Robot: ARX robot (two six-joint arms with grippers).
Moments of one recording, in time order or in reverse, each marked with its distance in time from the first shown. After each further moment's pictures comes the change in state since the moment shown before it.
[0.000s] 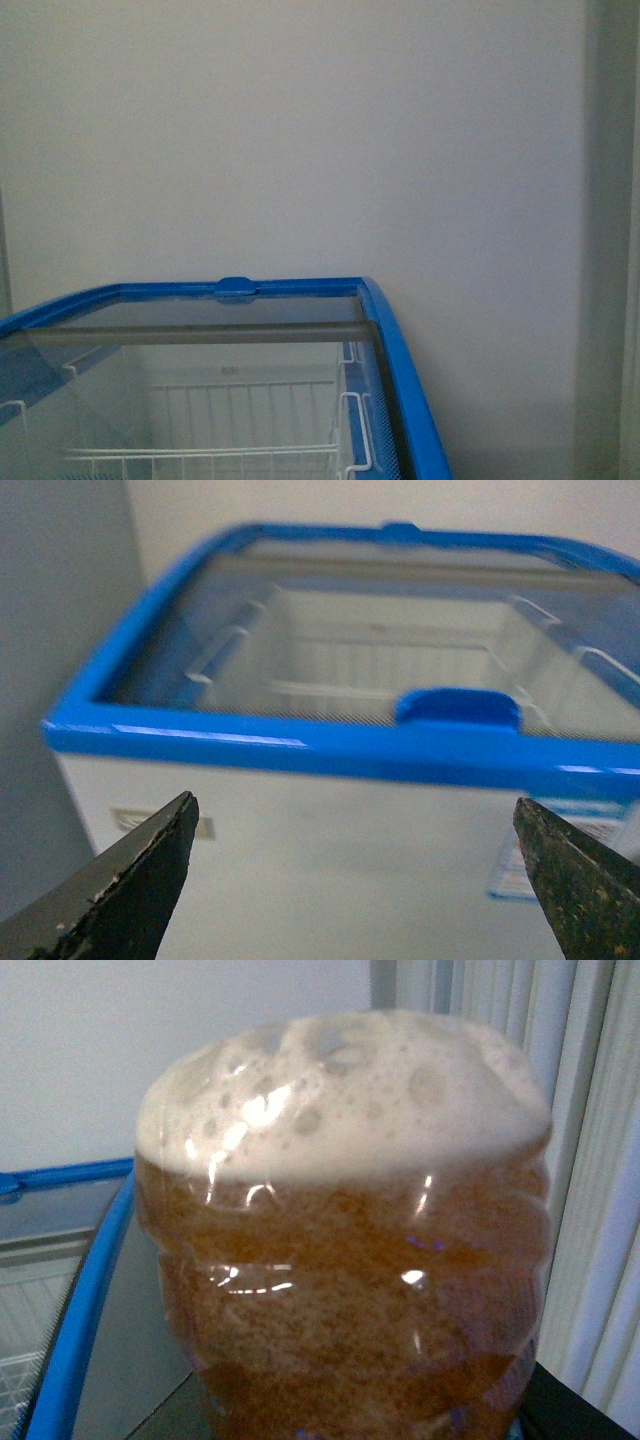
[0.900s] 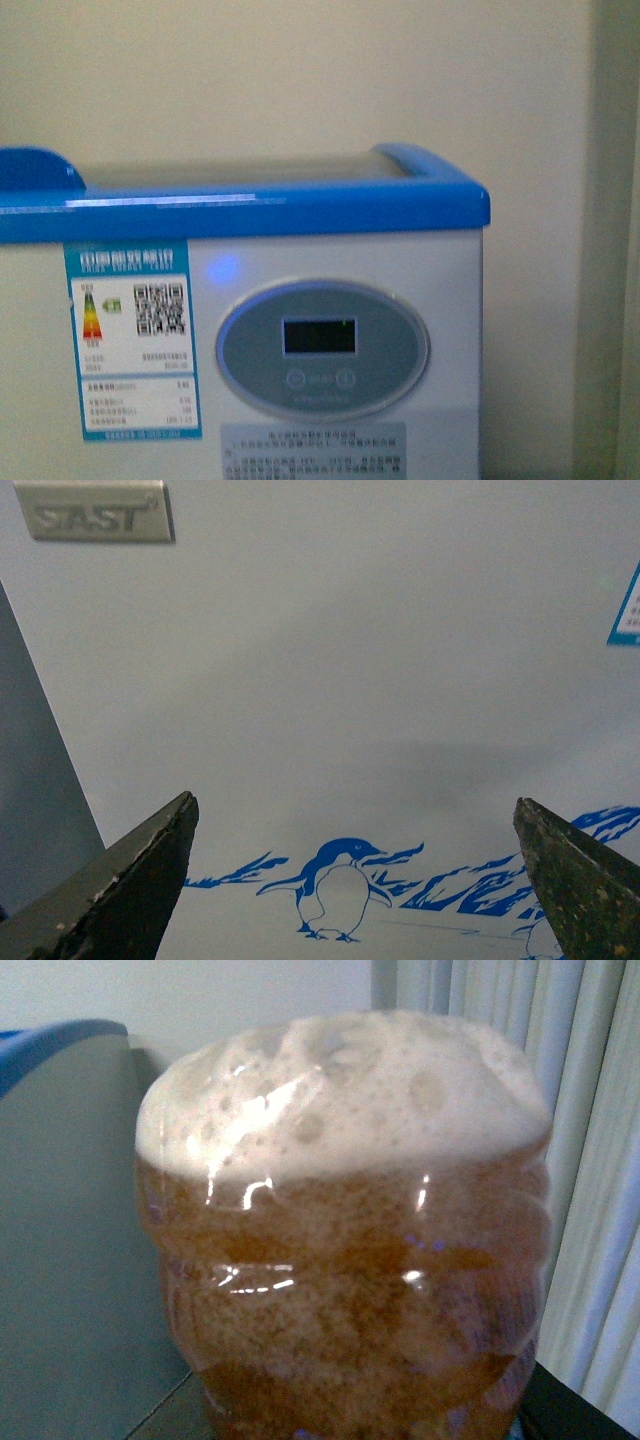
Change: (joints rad) left arm -0.018 -0.026 -0.019 0.052 -0.059 0.035; right arm 0.000 -0.001 0.000 0.000 0.000 0.000
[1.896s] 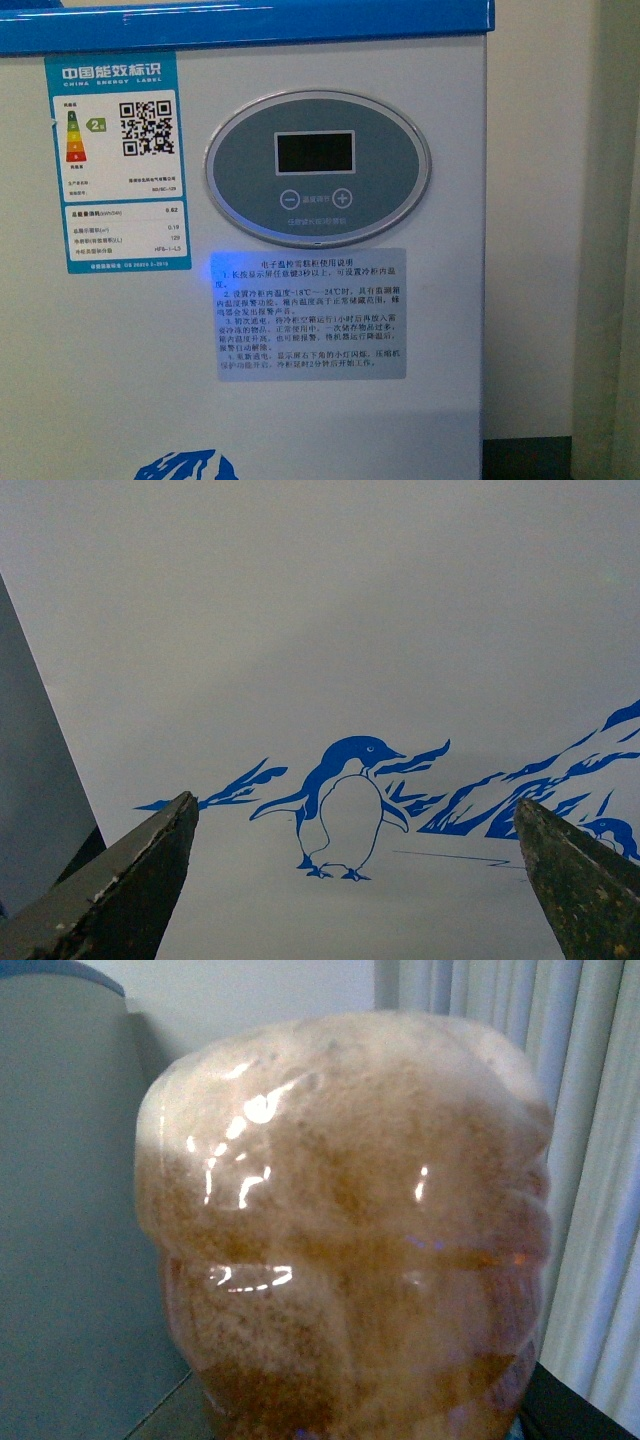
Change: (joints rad) left arm 0.000 0.000 0.000 0.000 0.000 0.000; right arm -0.001 -0.002 0.008 0.000 -0.006 0.002
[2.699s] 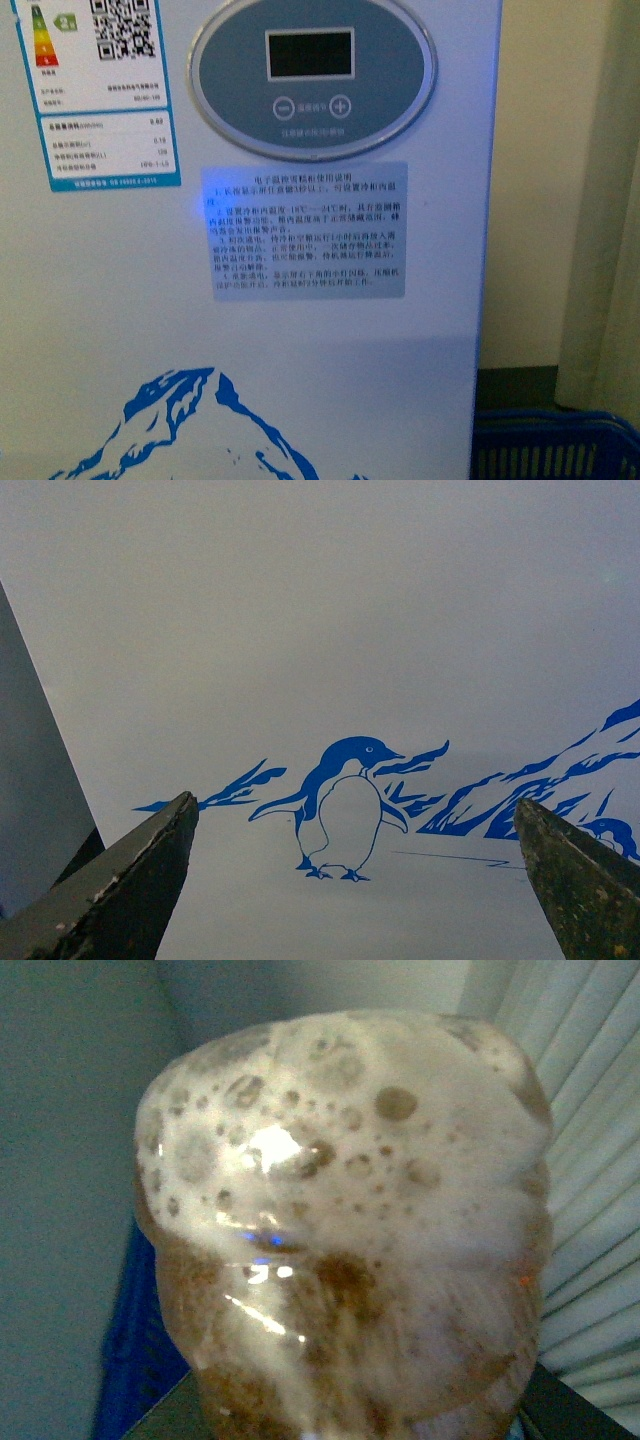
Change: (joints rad) left arm 0.000 0.000 0.000 0.000 0.000 0.000; right arm -0.523 0.953 0.256 0.156 -0.700 0.024
